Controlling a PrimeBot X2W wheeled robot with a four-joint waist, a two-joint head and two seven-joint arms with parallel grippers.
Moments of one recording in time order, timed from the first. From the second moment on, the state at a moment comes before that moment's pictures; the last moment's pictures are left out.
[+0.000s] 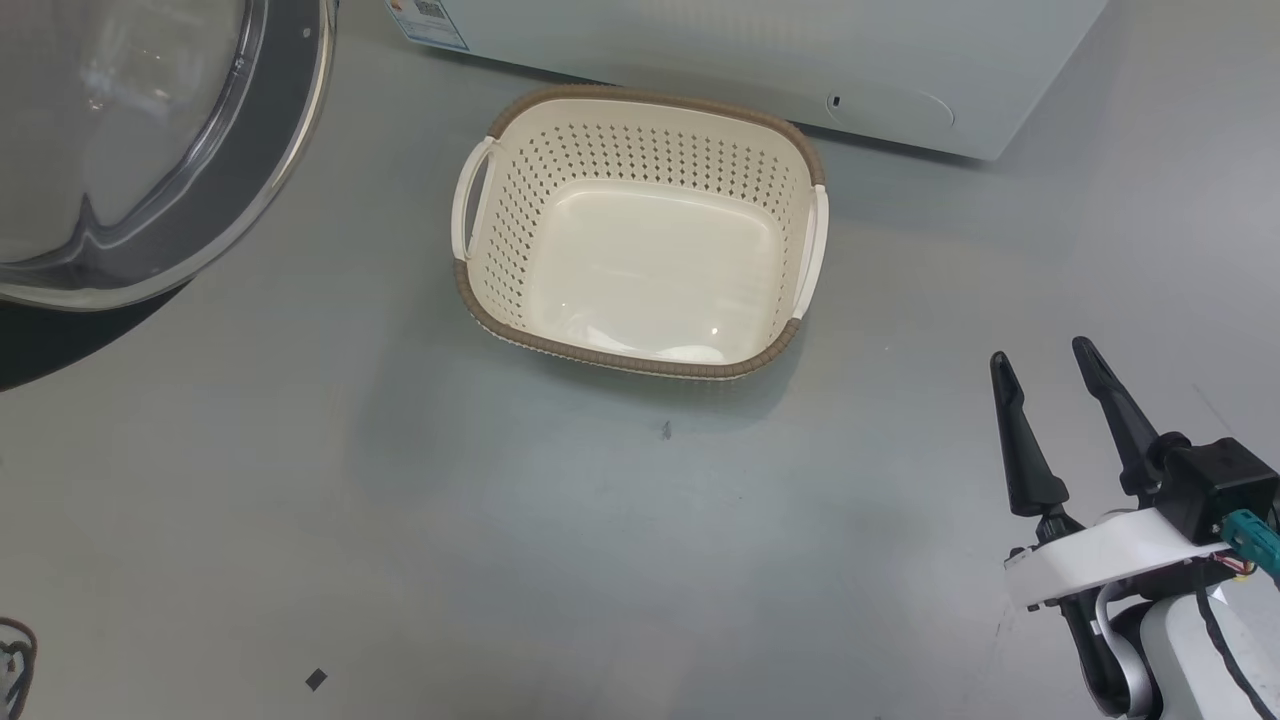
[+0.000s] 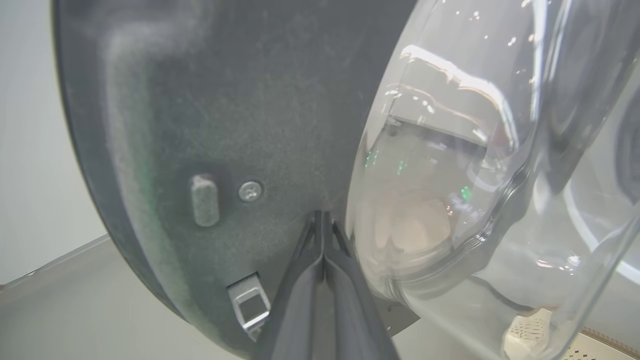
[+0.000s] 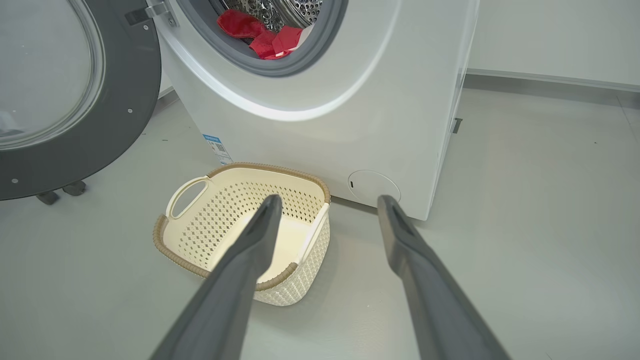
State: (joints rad) left arm -0.45 0.29 0.23 0.48 -0.59 0.05 -0.18; right arm -0.05 -0.23 0.20 -0.01 0.36 0.06 -0.17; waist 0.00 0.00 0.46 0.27
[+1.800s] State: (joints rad) left arm -0.19 0.15 -0.02 0.46 -0.44 -0.07 -0.24; right arm 0.04 -0.15 0.12 0.12 0.43 0.06 -0.24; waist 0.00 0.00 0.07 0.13
